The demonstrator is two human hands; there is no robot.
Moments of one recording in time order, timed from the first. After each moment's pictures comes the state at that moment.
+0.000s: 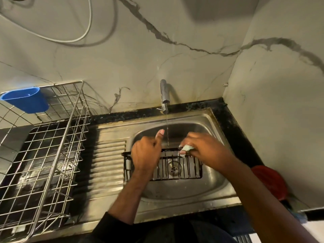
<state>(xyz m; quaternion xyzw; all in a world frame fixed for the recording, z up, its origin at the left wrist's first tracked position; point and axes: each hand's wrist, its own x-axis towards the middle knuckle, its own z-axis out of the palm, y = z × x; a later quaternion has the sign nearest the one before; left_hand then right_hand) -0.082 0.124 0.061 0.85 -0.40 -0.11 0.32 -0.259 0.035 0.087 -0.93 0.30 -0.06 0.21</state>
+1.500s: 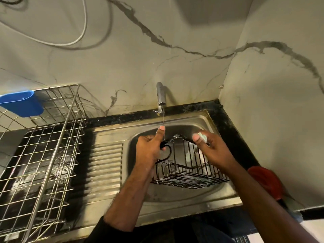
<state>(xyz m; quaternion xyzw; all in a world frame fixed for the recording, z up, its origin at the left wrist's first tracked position) -0.097 0.117 0.091 0.72 -0.21 -0.36 0.55 -0.284 0.033 0.075 -0.77 0.36 -0.30 0.43</state>
